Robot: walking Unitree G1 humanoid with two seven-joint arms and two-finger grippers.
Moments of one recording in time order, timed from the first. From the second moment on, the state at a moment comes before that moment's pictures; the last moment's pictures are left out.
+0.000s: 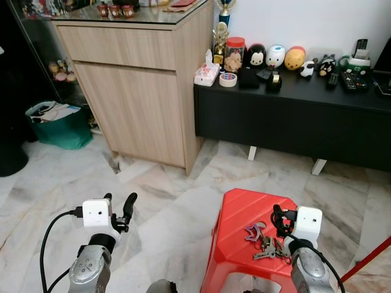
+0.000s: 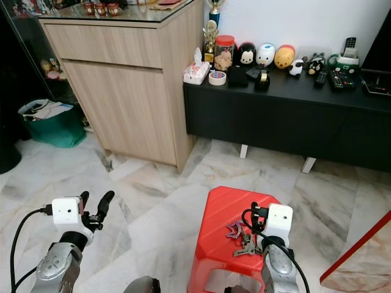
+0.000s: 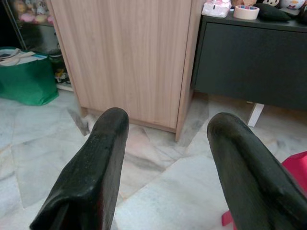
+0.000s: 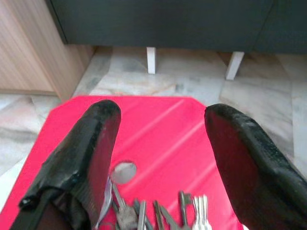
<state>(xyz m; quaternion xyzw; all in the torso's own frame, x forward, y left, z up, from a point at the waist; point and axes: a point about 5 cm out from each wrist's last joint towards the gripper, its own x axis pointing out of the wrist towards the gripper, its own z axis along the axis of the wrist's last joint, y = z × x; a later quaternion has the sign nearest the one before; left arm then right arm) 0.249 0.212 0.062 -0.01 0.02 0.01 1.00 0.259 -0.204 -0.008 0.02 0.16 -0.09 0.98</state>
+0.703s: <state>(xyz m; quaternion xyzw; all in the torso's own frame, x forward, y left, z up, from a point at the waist) 0.250 0.211 0.061 -0.01 0.02 0.01 1.00 0.255 -0.203 -0.031 -0.17 0.31 0.02 0.94</state>
